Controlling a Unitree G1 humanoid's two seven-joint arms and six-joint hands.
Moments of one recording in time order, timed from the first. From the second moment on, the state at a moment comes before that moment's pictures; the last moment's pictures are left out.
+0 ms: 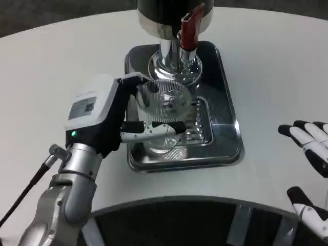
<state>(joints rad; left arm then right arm) -0.52 0.32 -0.12 0.21 0.72 -0.13 0.19 0.35 -0.46 -0.47 -1.03 -0.59 -0.01 0.64</state>
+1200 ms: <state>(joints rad) -0.60 0.33 -0.29 0.20 0.86 0.08 0.24 0.44 -0.46 -0.60 -1.02 -0.46 -0.05 0.58</state>
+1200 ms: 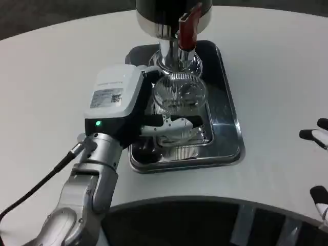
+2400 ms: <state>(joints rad) -0.55 0.37 -0.24 -0.01 0.83 0.06 0.17 0.43 -0.45 -0.58 -0.99 -0.41 -0.05 0.54</state>
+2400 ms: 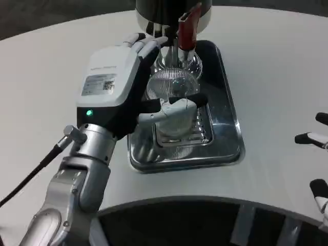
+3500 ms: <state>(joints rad) -0.26 0.39 0.05 -0.54 0.37 -0.10 -0.01 0.35 -0.38 -0.38 -1.03 -0.56 -0.12 0.56</state>
